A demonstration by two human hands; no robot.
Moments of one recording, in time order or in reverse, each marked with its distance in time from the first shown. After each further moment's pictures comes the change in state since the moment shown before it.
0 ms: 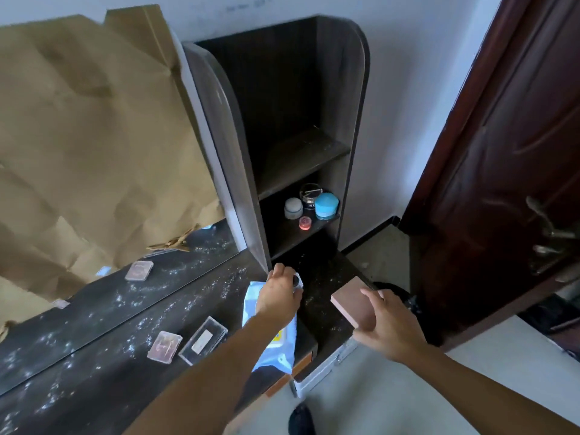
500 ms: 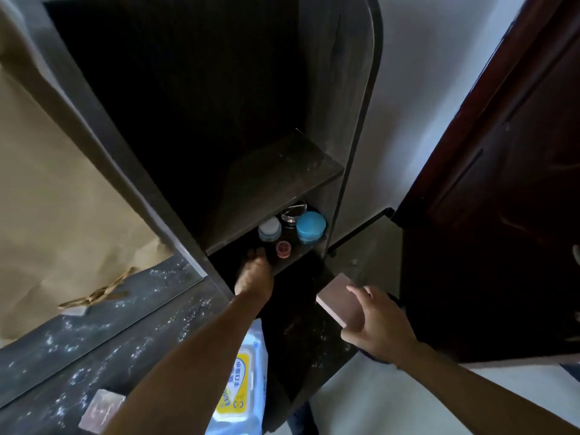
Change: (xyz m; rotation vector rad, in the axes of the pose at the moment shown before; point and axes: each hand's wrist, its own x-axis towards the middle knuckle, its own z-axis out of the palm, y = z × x) left_hand 0.183 -0.021 0.043 0.114 -0.091 -0.306; right_hand 0.144 0.042 -0.021 0.003 -0.082 -0.072
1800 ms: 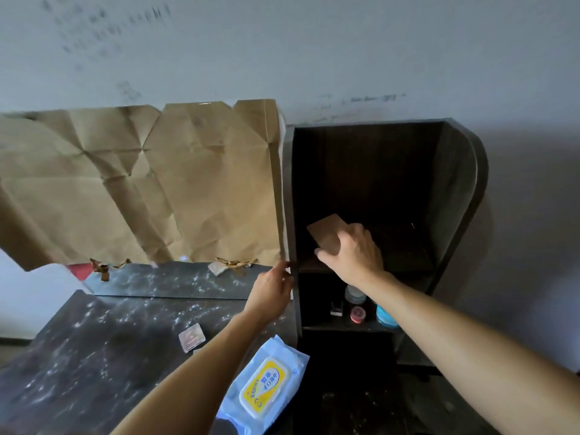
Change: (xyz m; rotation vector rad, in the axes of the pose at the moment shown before) left_hand -0.125 0.007 -0.138 -0.335 0.560 -0.177; right_hand 0.129 -0.188 -0.132 0.028 0.259 -0.669
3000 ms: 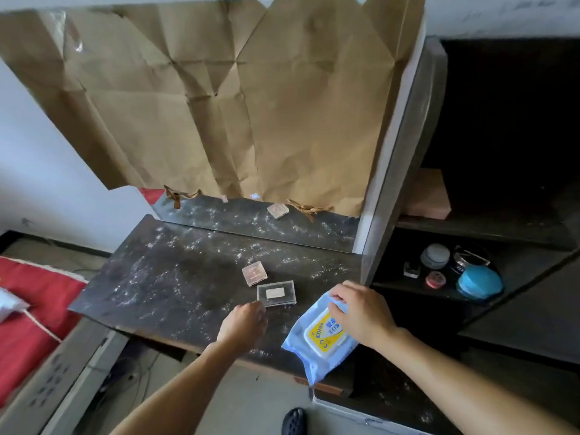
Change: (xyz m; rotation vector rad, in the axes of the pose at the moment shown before) left_hand -0.156 -0.199 -0.041 0.285 -0.244 -0.485; right_hand -0.136 -0.094 0.126 0.215 -0.384 -0.216
